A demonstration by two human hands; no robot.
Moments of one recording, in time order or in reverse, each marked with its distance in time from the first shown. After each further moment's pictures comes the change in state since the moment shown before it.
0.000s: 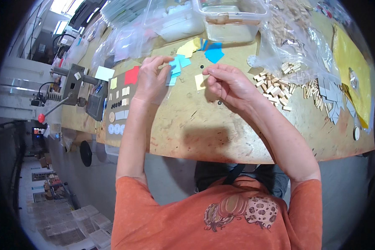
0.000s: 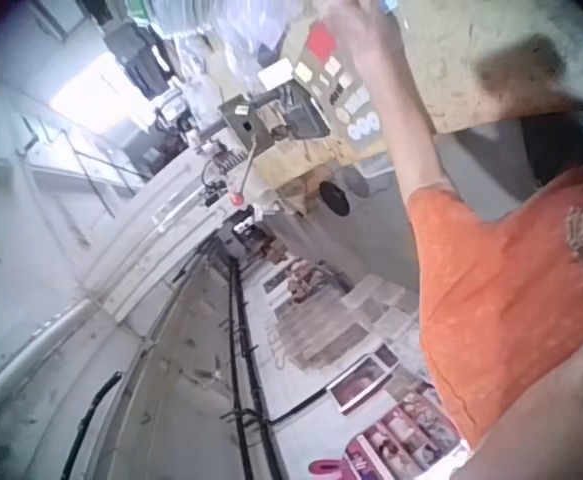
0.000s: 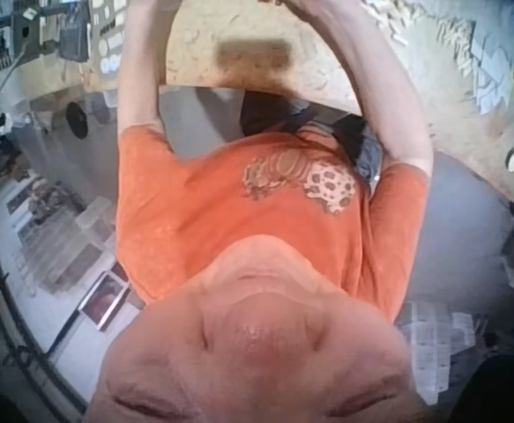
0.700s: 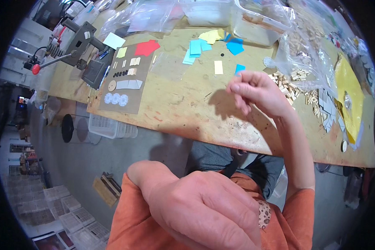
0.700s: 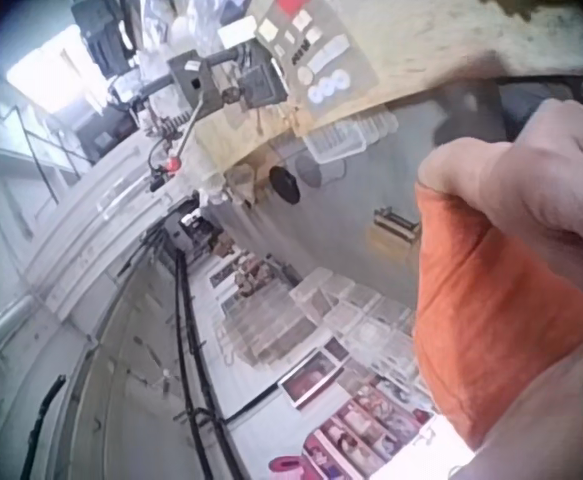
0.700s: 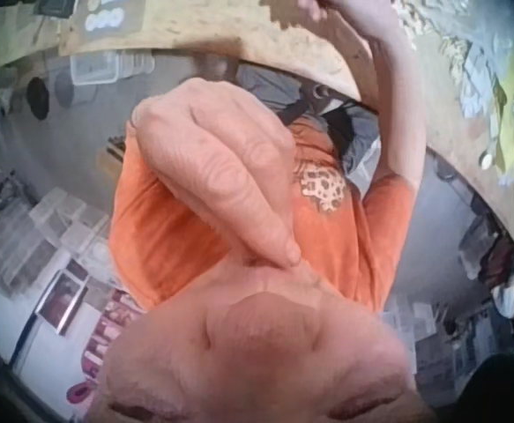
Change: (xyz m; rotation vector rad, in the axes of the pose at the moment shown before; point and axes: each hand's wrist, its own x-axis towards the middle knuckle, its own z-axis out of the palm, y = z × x) left_hand -0.122 0.194 -0.077 -1.615 0.092 0.928; right_hand -0.063 -0.017 0.071 -0.763 -0.085 0.127
